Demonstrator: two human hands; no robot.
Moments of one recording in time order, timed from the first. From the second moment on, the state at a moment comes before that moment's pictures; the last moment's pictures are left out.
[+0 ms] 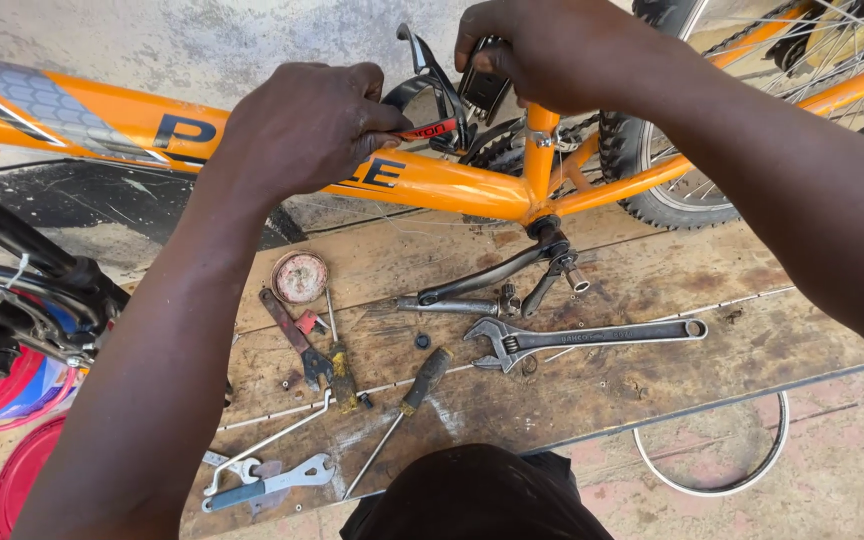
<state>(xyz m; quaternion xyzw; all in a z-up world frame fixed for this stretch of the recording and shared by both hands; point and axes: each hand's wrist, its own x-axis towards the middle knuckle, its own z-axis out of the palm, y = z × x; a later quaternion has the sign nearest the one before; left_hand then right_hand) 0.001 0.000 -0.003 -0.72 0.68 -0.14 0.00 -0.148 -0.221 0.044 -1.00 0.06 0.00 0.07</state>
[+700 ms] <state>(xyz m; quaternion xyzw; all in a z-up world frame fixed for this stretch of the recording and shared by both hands) -0.003 -0.001 0.000 -0.73 0.67 -0.12 0.02 -0.158 -0.224 0.051 -0.97 -0.01 -0.02 0.23</state>
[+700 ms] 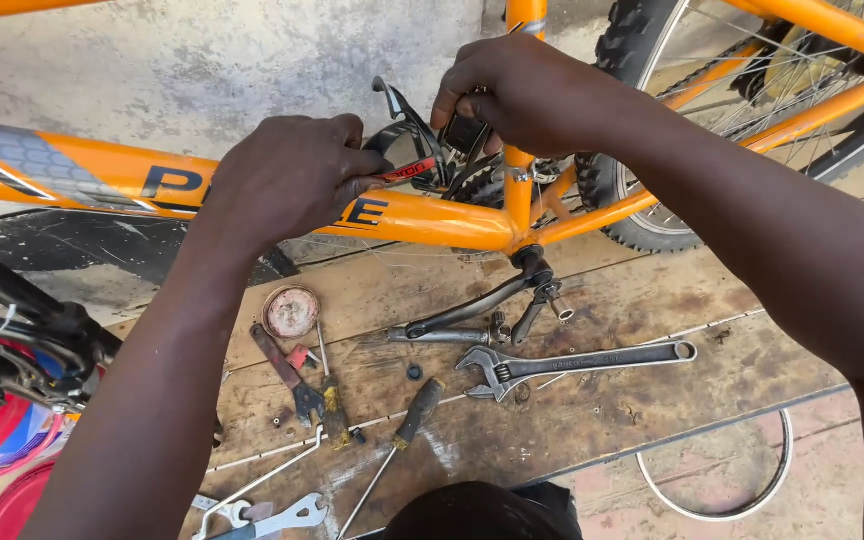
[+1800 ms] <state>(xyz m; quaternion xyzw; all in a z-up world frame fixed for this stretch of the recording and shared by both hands) -0.020 0.001 0.029 -0.76 0.65 -0.03 -0.01 -0.156 -0.228 0.052 -0.98 0.04 -0.04 0.18</state>
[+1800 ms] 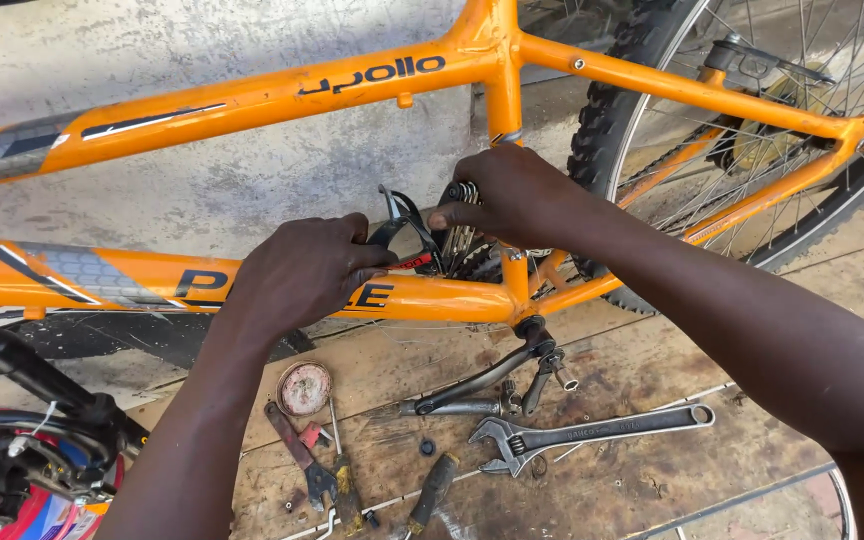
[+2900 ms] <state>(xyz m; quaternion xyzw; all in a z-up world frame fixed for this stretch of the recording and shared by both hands) -0.014 -0.002 0.022 -0.76 0.65 -0.03 -0.02 -0.167 -0.225 0.064 -0.97 -0.09 -0.09 0.21</state>
